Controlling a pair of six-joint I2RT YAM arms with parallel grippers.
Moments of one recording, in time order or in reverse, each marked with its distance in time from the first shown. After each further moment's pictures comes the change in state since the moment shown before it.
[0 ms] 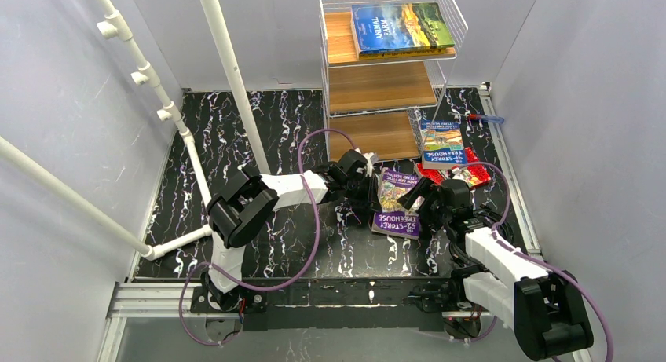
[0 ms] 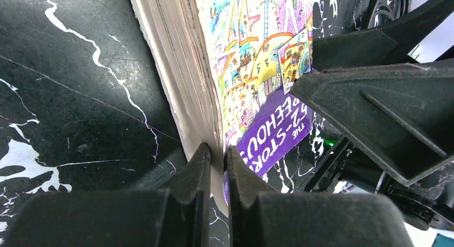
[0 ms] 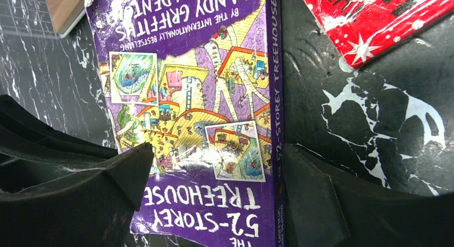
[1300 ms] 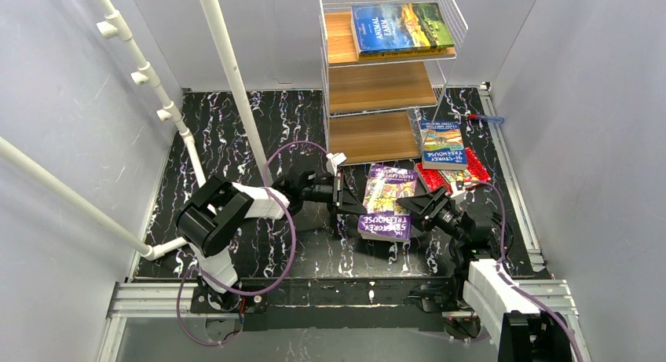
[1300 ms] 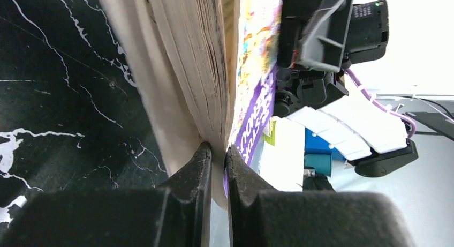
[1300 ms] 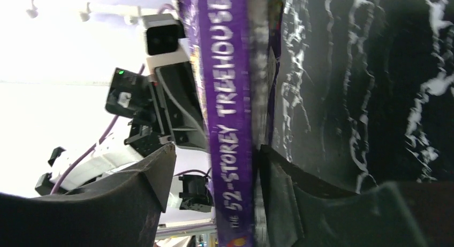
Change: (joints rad) left arm 0.191 -0.192 -0.468 0.715 0.523 -0.330; right arm -0.205 -0.234 -0.291 0.543 -0.633 0.518
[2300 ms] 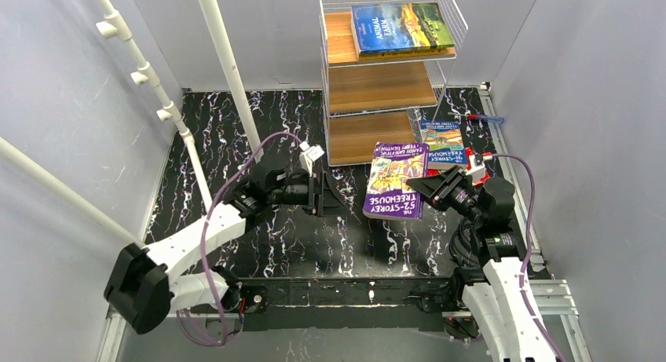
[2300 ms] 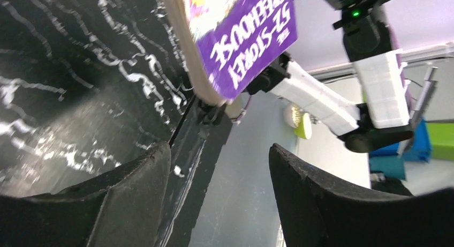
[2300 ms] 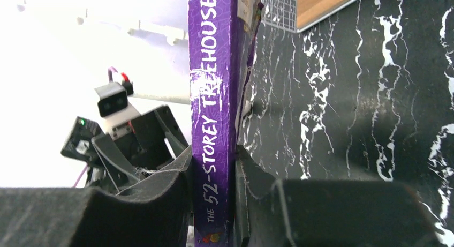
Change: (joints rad) left arm 0.026 -0.555 -0.027 -0.493 -0.084 0.237; right arm -0.001 -0.228 0.443 -0.686 0.098 -0.232
